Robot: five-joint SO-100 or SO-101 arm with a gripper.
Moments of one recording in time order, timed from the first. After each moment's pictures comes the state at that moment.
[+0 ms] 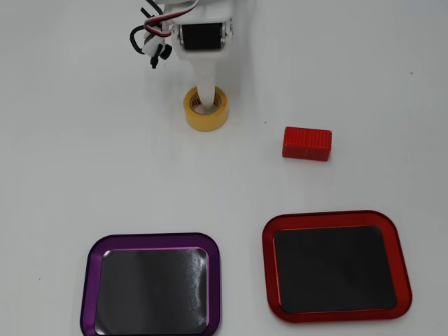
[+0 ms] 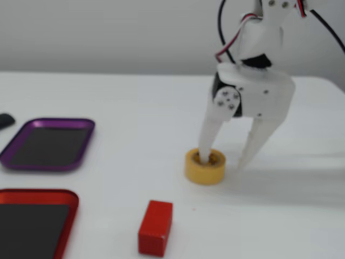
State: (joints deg) arm 7.9 105.8 122.6 55.0 -8.0
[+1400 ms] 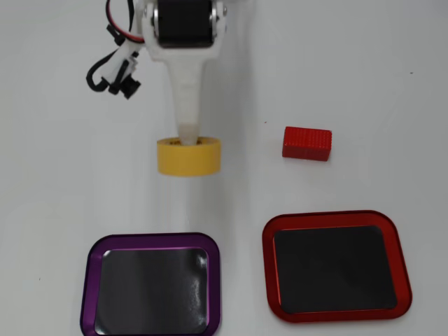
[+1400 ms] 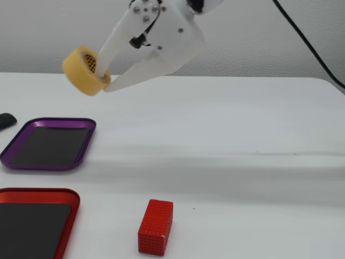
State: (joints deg) arm 8.3 96.3 99.2 27.3 -11.8
